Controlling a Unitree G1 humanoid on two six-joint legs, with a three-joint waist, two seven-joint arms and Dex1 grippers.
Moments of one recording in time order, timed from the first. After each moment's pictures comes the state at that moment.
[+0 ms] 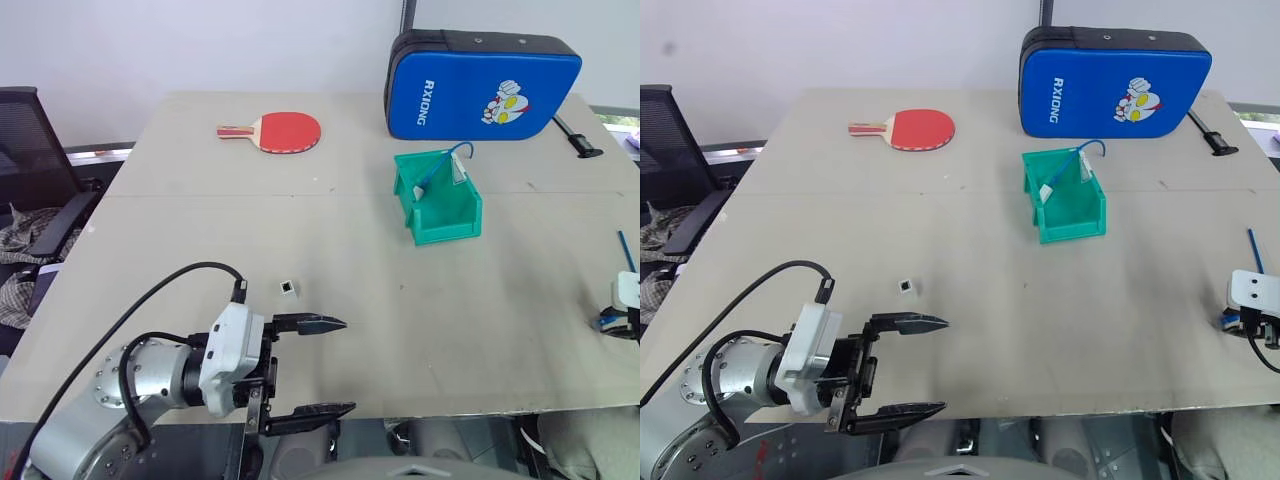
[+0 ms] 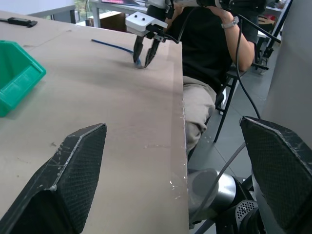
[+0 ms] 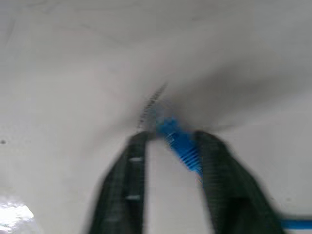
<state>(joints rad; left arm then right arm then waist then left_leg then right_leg) 0.26 0.82 0.15 -0.82 -0.79 0.41 -1.05 -0.21 -1.21 0.01 0.56 -0.03 -0.16 1.35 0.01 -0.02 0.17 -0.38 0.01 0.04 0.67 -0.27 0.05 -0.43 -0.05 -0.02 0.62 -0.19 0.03</state>
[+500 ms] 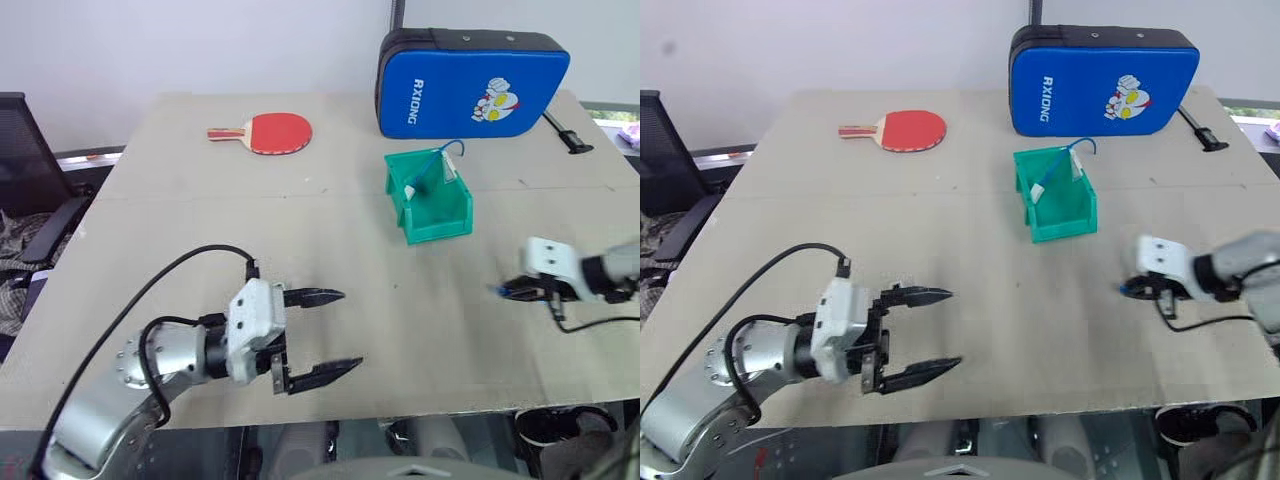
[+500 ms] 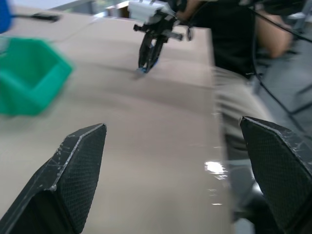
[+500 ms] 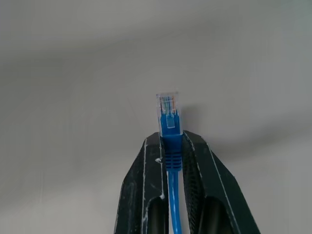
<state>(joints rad) 0.13 0.78 0.03 -0.76 -0.65 0.45 -0.88 -0.39 -0.98 0.16 -0.01 0.05 0.30 1.34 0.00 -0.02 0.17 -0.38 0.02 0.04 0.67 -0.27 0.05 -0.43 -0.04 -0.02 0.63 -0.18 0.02</state>
